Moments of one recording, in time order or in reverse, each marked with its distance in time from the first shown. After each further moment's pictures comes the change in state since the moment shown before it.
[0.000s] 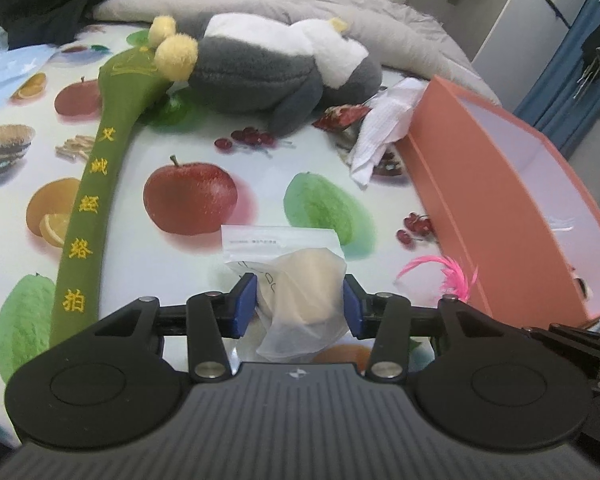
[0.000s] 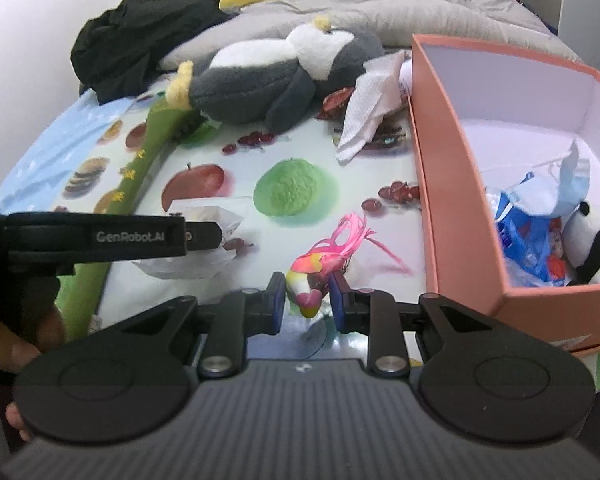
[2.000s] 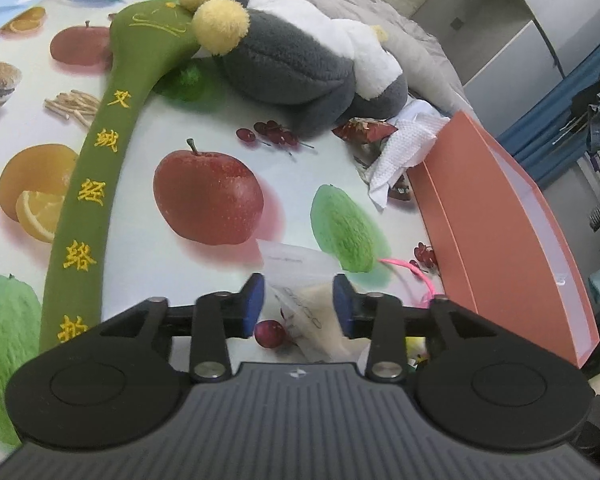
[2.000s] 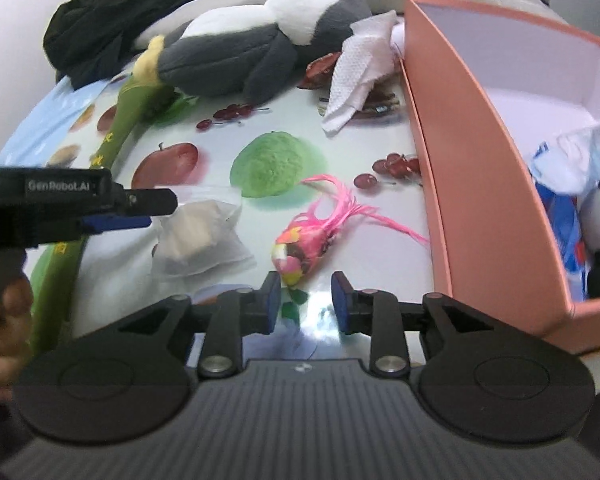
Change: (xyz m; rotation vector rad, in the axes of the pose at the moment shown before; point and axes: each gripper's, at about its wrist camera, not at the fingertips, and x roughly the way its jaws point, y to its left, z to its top) left arm 0.033 0.063 0.013 -0.164 0.031 -0.154; right arm 0.042 -0.003 -0.002 0.046 0.089 -0.031
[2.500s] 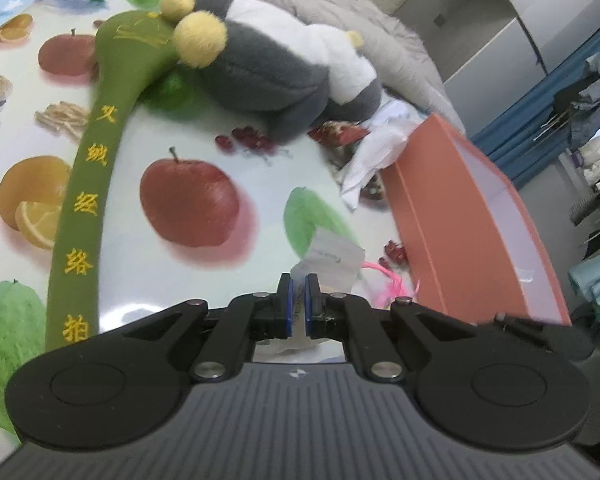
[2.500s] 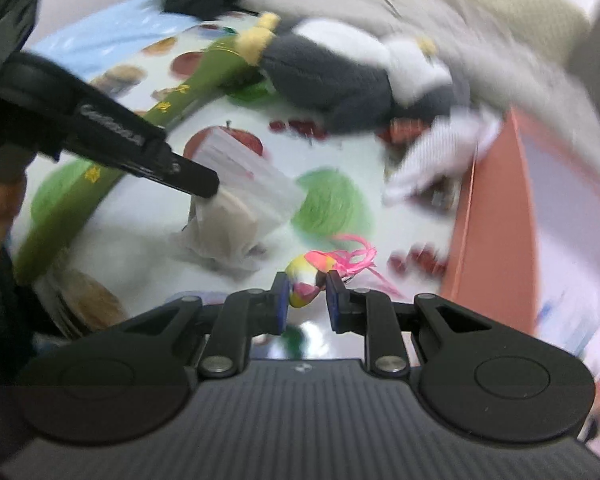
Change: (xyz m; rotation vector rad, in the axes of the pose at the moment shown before) left arm -0.020 -0.004 0.007 0.003 0.034 -0.057; right arm -0.011 0.041 0.019 -0.451 0.000 0.001
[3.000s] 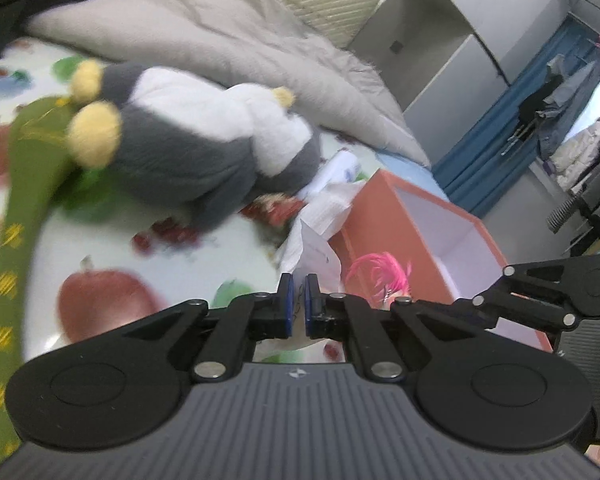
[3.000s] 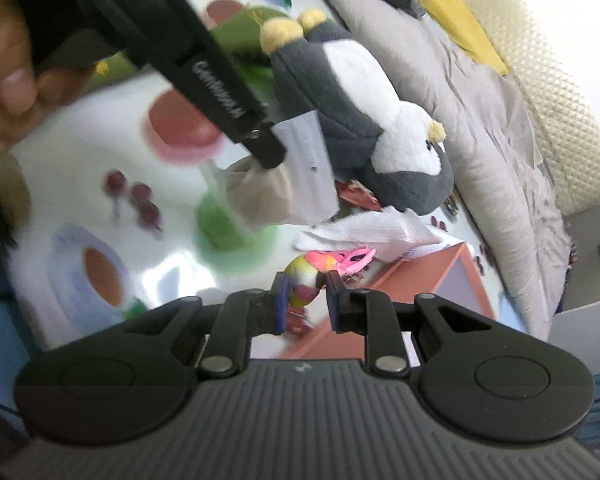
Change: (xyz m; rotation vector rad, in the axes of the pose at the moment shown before) left arm 0.020 -0.048 0.049 0.085 -0.128 -0.076; right arm -0.012 -0.019 0.058 -0.597 0.064 -0.127
